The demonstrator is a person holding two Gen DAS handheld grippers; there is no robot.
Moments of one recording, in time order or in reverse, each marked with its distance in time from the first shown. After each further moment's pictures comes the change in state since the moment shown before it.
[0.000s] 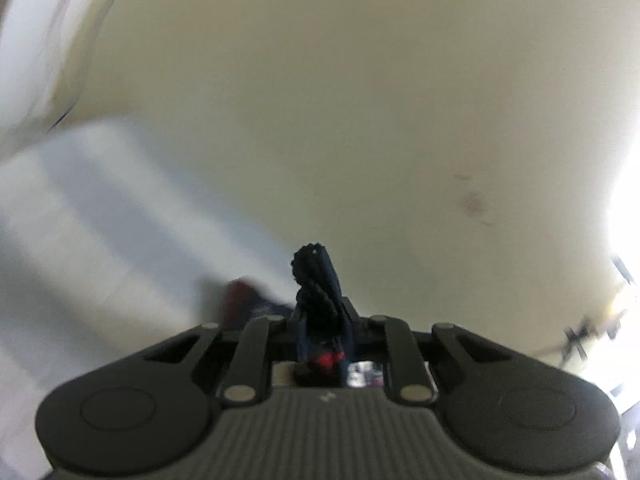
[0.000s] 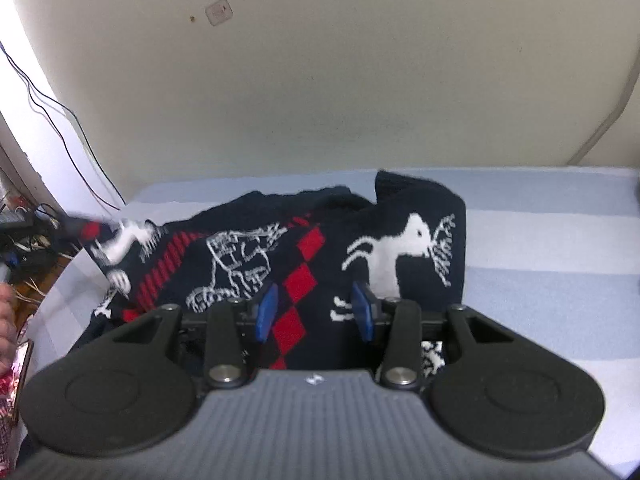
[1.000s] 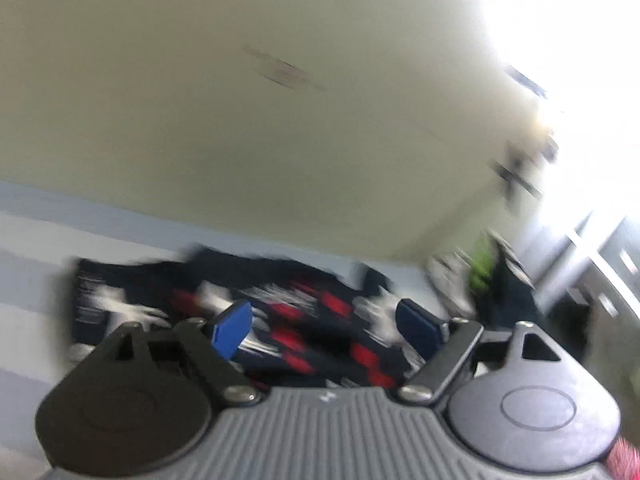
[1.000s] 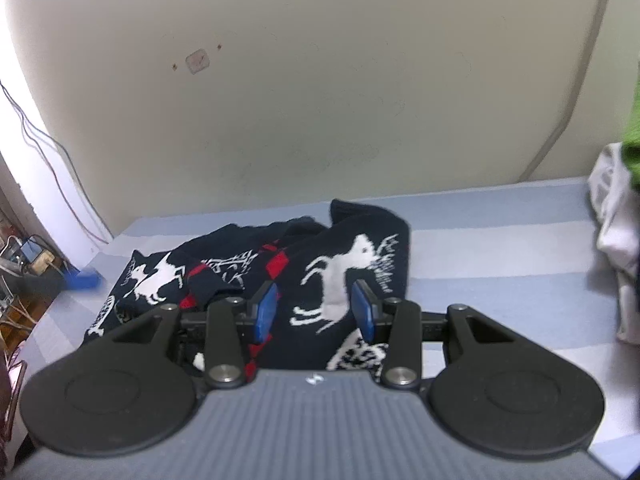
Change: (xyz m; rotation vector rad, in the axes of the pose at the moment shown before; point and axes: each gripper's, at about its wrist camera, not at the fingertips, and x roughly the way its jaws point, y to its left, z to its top) left arm 0.033 -0.096 -0.044 0.350 0.196 -0.089; right arm -0.041 -0.024 -0.009 0.045 -0.158 -0.035
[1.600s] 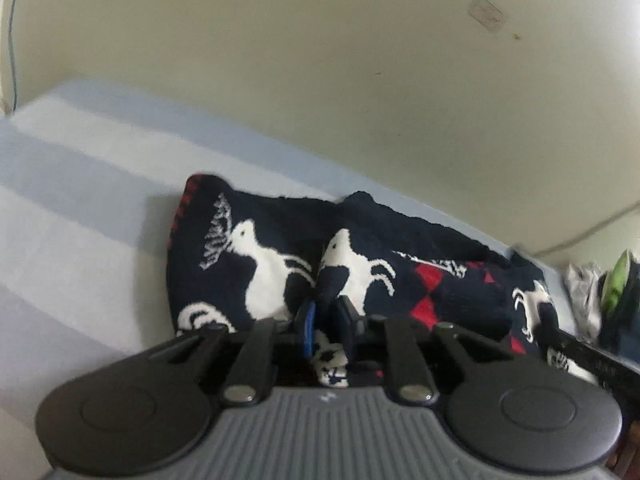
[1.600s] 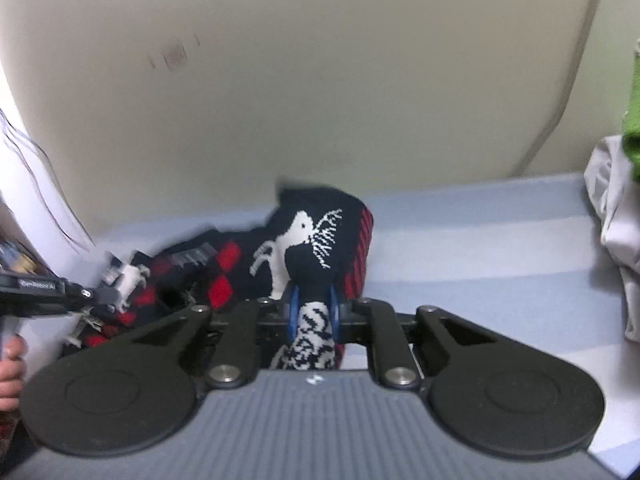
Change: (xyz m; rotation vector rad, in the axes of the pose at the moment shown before) left arm 0.043 0.053 -0.015 -0.121 0.115 0.276; right arm 0.043 0.005 -0.007 -0.029 0.061 -0.133
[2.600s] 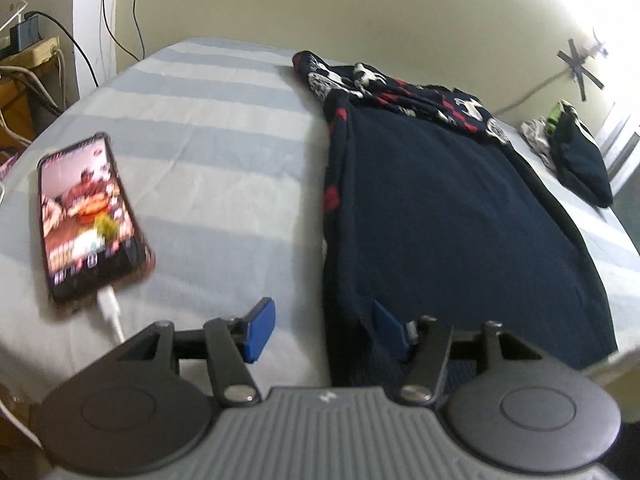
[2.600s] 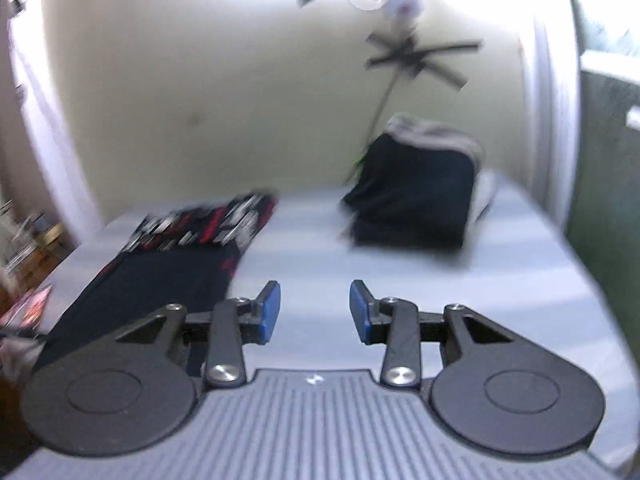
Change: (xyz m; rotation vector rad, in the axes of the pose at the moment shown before) left arm -0.256 0.051 -0.243 0.125 0.060 0.068; right arm -0.349 -0.067 -0.146 -0.003 -0.102 0.024
